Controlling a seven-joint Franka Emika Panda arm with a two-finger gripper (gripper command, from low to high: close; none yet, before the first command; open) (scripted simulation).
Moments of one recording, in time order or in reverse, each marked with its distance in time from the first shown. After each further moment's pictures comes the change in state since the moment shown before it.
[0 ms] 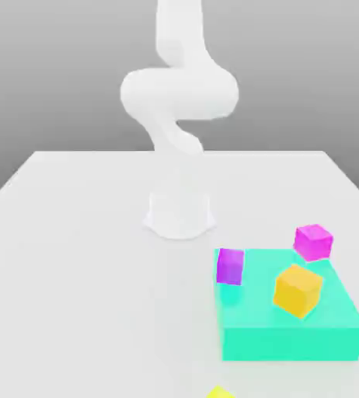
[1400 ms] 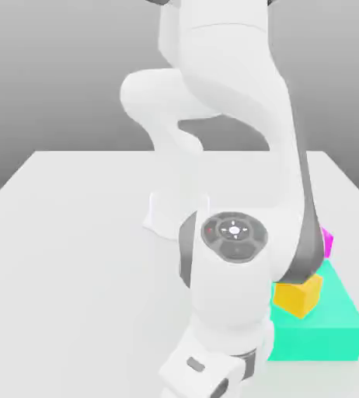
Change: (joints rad) arm 0.175 1.244 -0.068 0.074 0.115 0.427 -0.786
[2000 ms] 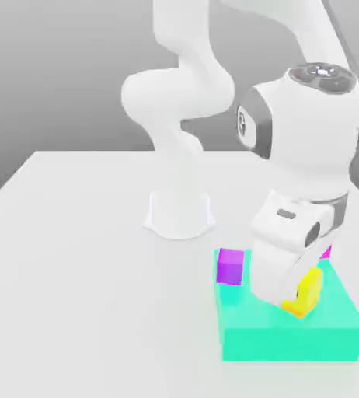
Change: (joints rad) arm 0.197 -0.600 0.096 -0.310 -0.048 -0.297 0.315
